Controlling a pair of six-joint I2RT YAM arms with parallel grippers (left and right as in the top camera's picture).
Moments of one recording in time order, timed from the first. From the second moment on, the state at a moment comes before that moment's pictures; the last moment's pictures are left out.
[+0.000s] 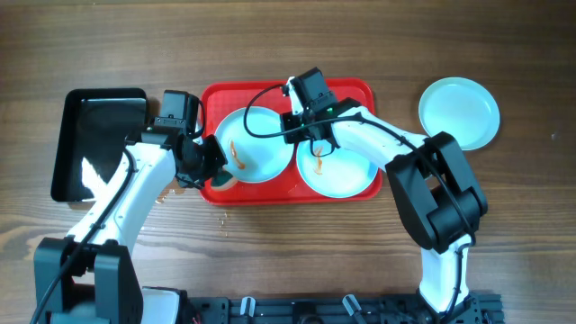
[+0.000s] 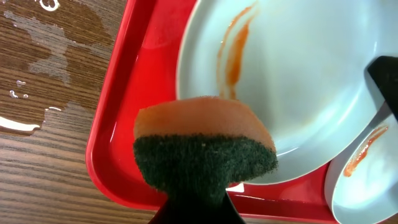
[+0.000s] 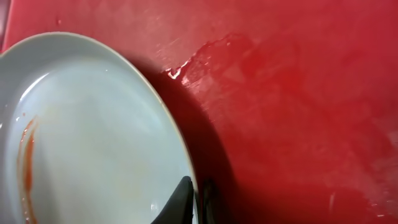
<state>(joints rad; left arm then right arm) -0.13 1.54 0.99 -0.81 0.21 -0.58 0.54 2.09 1.35 -0.32 -0.23 0.31</state>
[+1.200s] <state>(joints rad) -0.20 1.66 0.99 -0.58 0.20 -0.43 0.61 2.09 1.35 -0.39 -0.25 0.49</state>
